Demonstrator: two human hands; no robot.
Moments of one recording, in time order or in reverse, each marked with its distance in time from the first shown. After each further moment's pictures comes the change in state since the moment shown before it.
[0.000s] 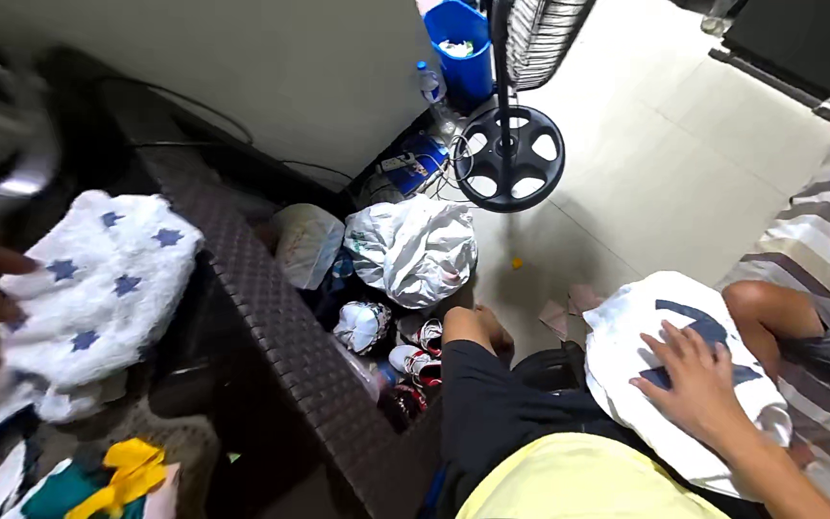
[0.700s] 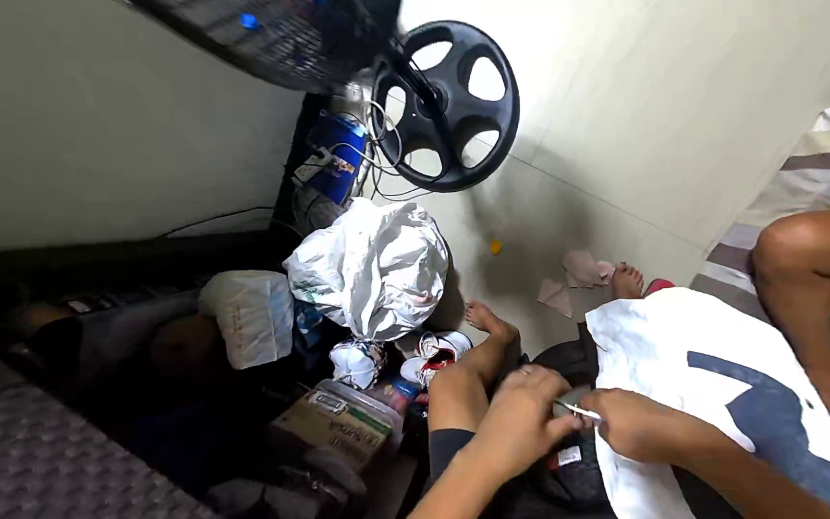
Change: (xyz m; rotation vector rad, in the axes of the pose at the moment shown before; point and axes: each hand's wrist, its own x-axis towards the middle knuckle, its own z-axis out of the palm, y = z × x) left_hand -0.101 0.270 0.382 -0.245 -1.313 0.396; right_hand 0.157 0.000 0.007 0.430 -1.219 -0.032
